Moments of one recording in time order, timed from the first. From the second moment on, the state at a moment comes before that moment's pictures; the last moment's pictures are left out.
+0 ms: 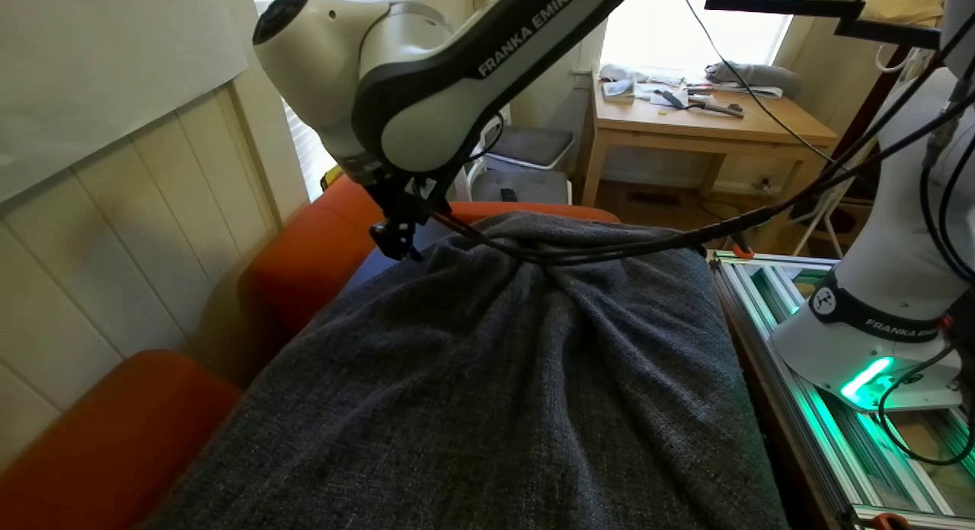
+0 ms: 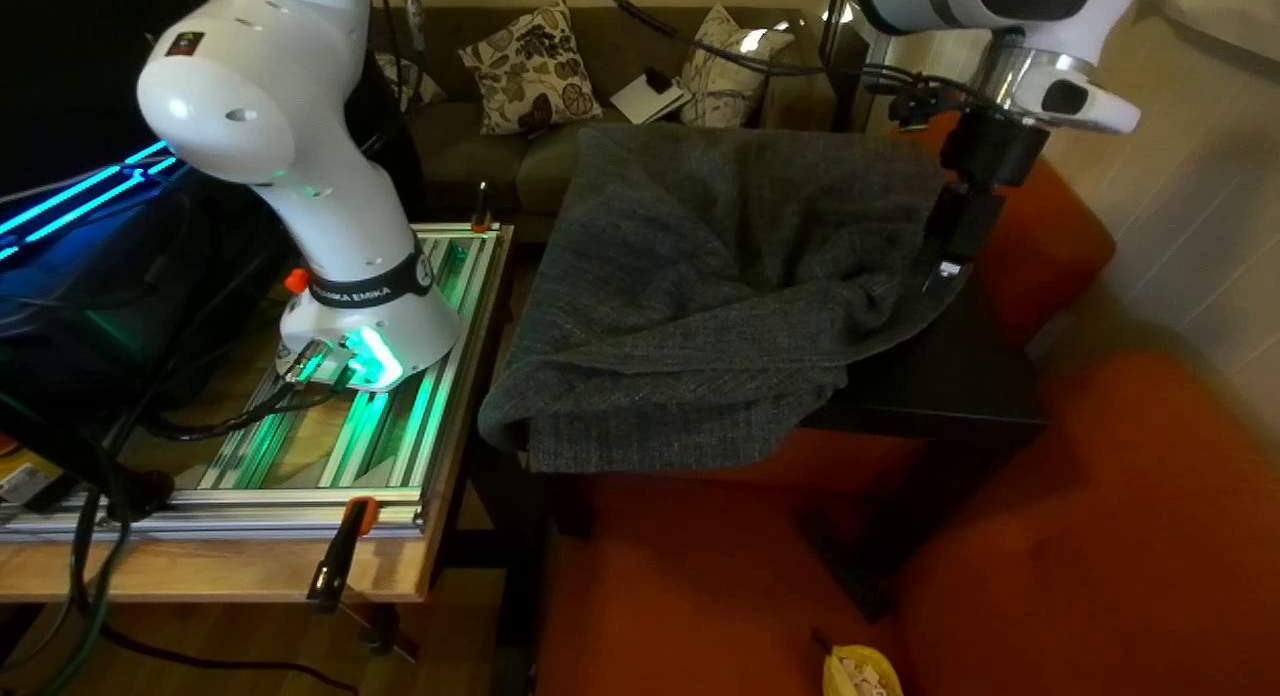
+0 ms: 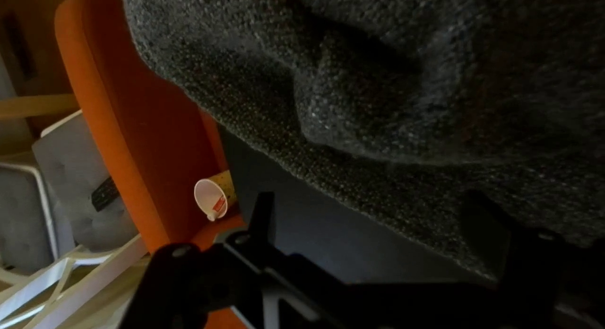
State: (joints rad) arm 0.09 0.55 -0.07 -1.66 -0.36 1.92 0.63
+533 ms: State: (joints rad) arm -0.06 0.71 -0.09 -1.52 -0.09 1.88 0.45
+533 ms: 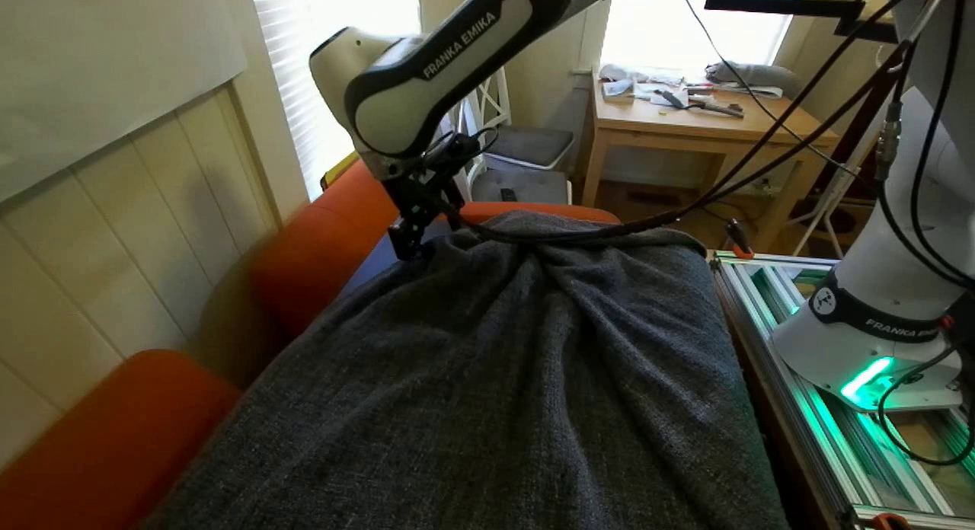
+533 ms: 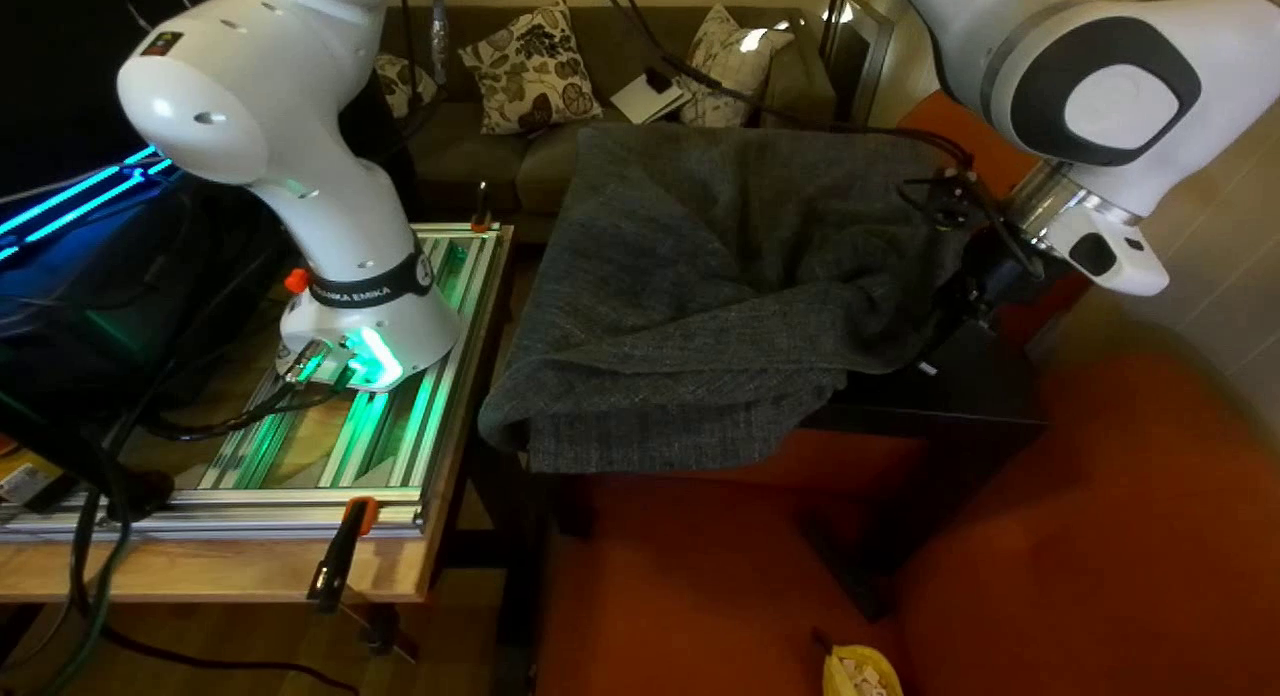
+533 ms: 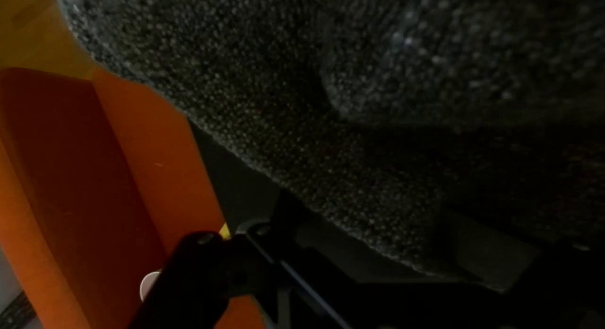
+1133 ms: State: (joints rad) arm -0.09 0.79 -0.10 -1.35 -0.05 1.63 0.39
